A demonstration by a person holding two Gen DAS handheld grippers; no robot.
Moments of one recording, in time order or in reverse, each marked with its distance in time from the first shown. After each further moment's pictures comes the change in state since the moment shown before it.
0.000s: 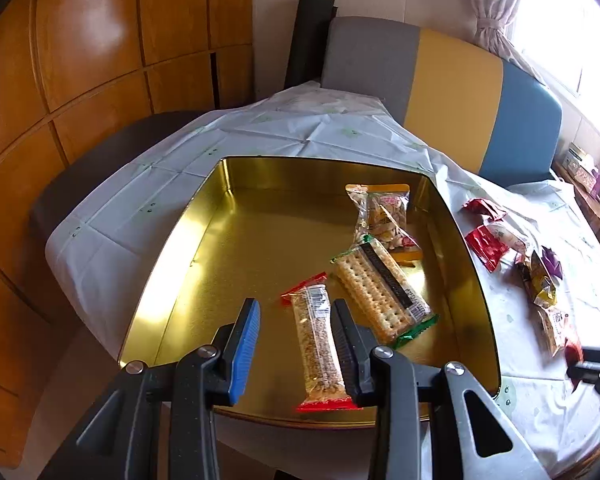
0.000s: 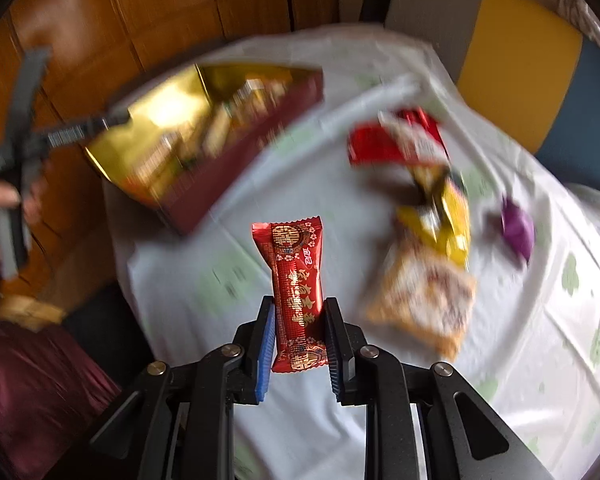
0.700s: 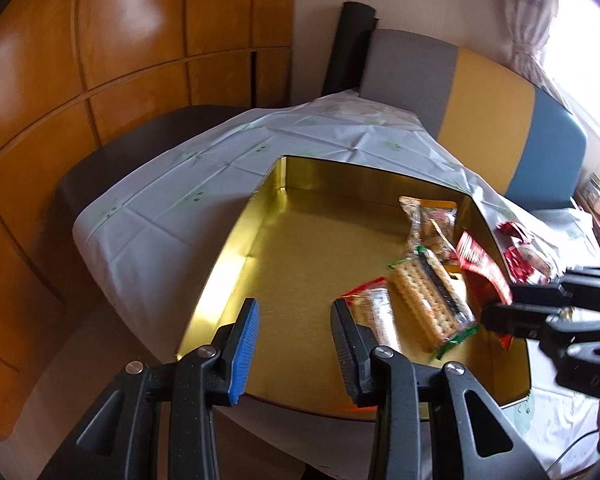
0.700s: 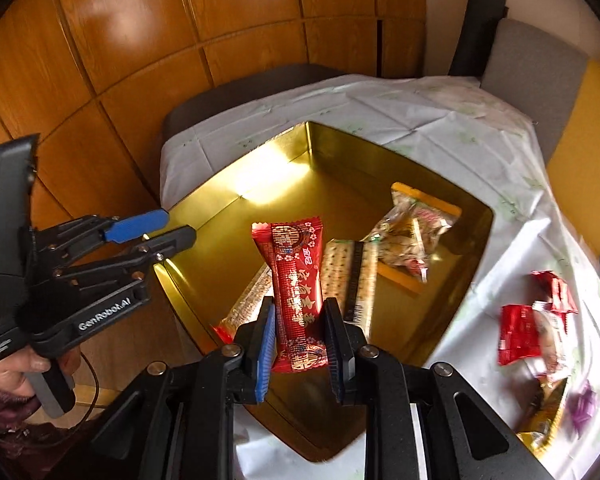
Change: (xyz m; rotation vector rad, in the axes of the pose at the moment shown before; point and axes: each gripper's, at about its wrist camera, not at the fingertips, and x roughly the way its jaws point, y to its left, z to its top) left arm -0.005 0.049 -0.008 -0.116 -0.019 0.063; right arm 0.089 0.131 0.134 -0.168 0.003 0.121
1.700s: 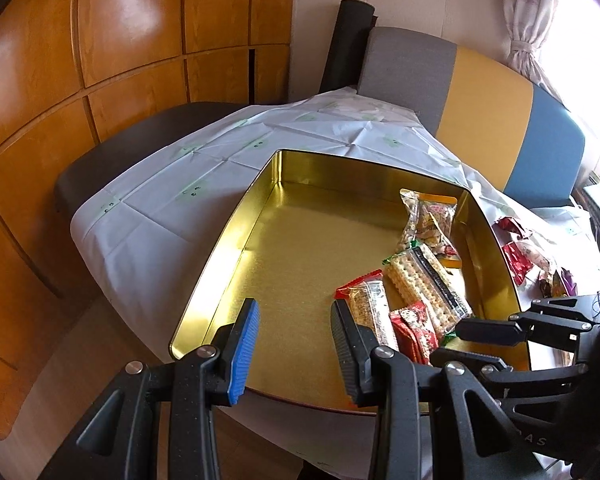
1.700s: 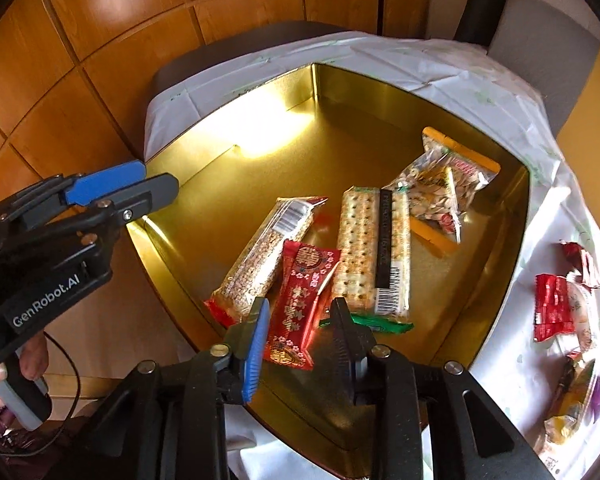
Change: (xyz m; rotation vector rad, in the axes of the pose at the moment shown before) left arm 0.000 -0.006 -0.004 0.029 0.004 -0.016; right arm 0.033 0.006 -0.017 0.009 0.076 -0.043
